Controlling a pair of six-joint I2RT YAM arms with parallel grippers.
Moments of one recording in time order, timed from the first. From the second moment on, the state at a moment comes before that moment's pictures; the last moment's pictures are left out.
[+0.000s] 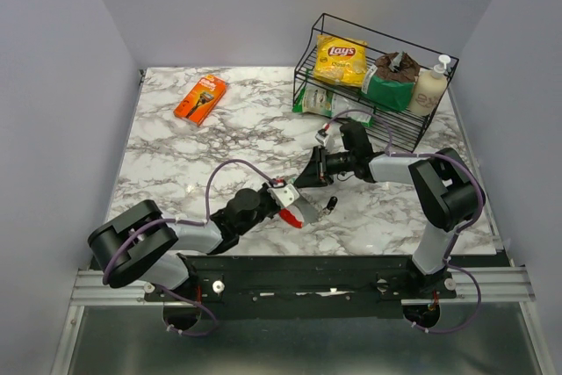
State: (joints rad) left arm -0.92 1.40 0.29 0.89 -0.12 0.33; right arm 0.46 1.81 0.87 0.23 -0.95 0.80
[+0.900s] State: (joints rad) left arm -0.74 1.33 0.52 0.49 -0.05 -0.03; right arm 0.46 1.69 0.94 -0.09 -0.63 0.33
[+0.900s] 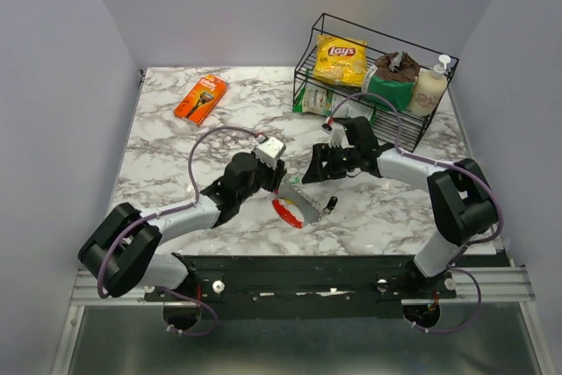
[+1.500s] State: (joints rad) left arm -0.57 1.46 0.59 0.45 0.49 -0.23; right arm 0.46 1.65 0.93 -0.15 -0.59 0.20
